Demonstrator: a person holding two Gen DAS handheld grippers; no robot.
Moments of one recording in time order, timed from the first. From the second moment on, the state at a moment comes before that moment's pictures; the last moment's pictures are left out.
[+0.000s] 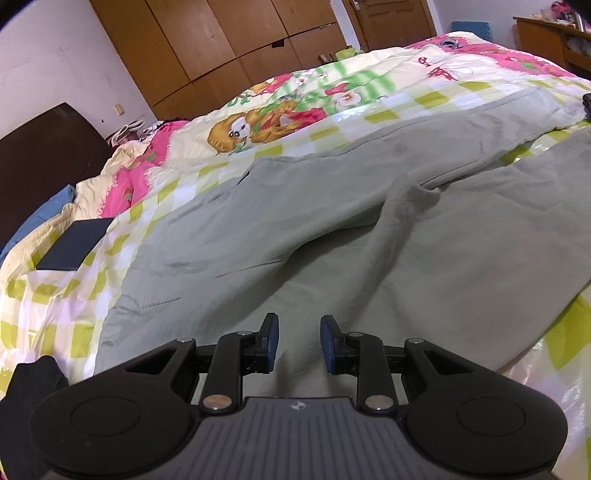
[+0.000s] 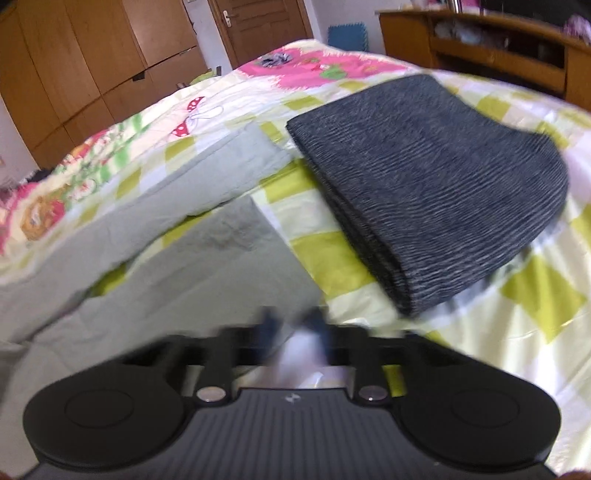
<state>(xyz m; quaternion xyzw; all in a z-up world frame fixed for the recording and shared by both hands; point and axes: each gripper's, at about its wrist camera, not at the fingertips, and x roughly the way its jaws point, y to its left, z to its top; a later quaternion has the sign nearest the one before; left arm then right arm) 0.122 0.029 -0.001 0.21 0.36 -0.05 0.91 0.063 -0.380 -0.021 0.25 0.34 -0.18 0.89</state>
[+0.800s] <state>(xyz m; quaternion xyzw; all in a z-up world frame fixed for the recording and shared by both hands) 0.198 0.116 0.028 0.27 0.29 -0.05 0.92 0.156 -0.257 0.042 -0.05 0.36 0.01 0.93</state>
